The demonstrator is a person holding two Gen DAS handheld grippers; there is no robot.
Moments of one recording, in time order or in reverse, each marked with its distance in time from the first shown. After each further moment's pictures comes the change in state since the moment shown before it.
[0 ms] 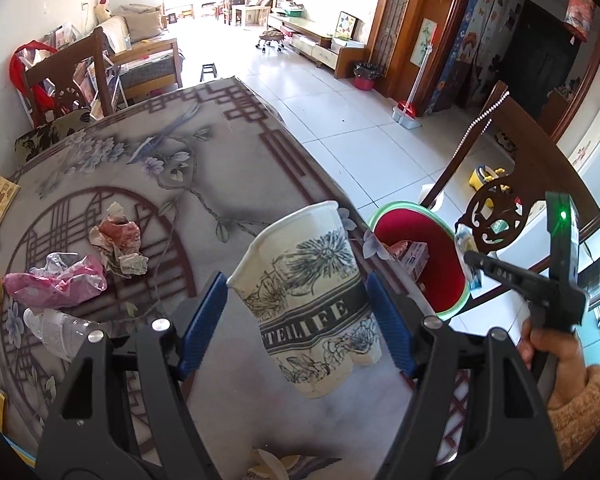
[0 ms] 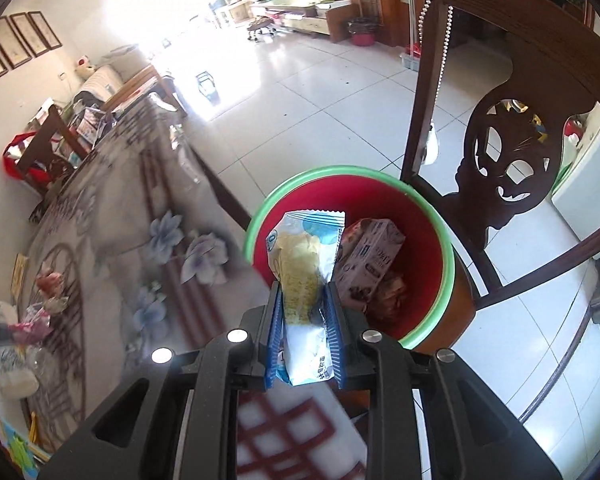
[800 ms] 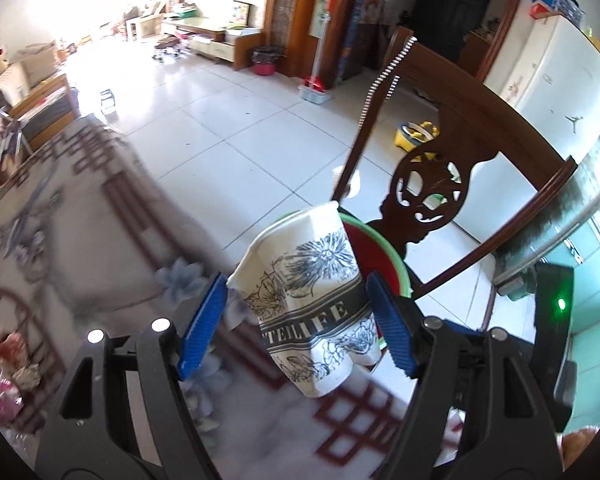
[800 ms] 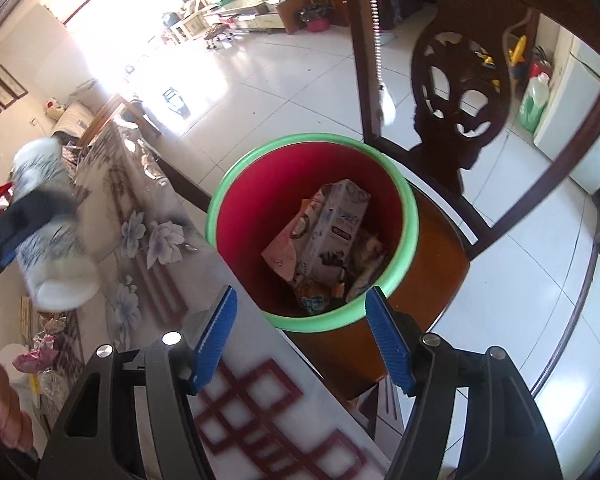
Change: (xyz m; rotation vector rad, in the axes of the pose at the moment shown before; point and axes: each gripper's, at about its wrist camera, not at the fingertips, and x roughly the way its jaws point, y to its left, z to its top) left arm 0.088 -0.130 0.050 0.267 0.042 -0.247; right arm -0.012 -0.050 -0.043 0.197 0.014 -0.016
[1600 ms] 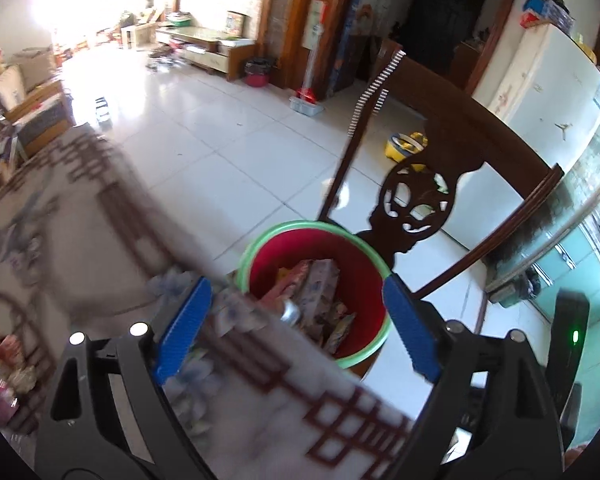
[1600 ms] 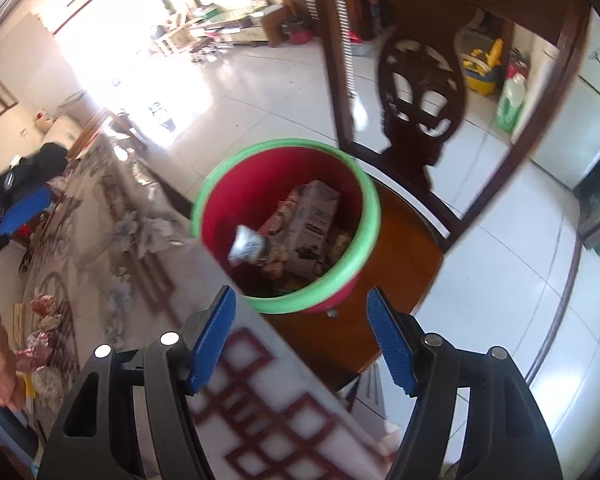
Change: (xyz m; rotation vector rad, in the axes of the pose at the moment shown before) left arm -0.026 0.004 -0.011 -0.018 -0.053 -0.005; right arm -0.030 0.005 -0.021 -0.015 -0.042 -0.020
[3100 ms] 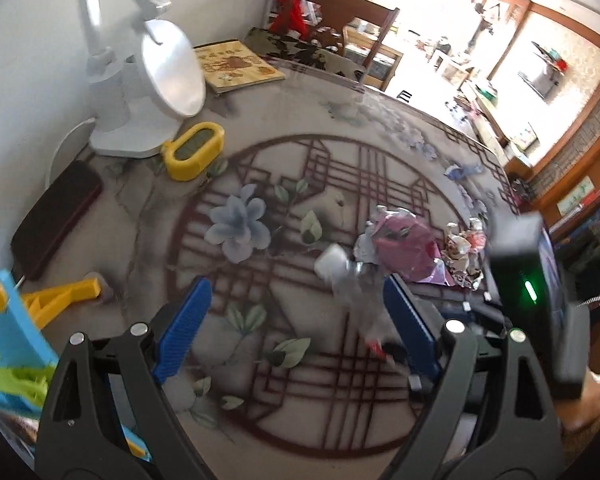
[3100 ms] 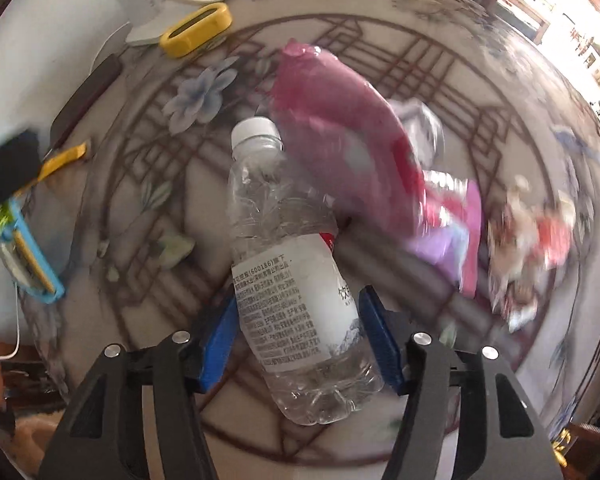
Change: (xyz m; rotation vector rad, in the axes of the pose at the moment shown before) left arm -0.257 0.355 -0.268 -0.878 -0.126 0.568; right arm 0.094 0.490 -0.224 -1.373 0.500 0.279
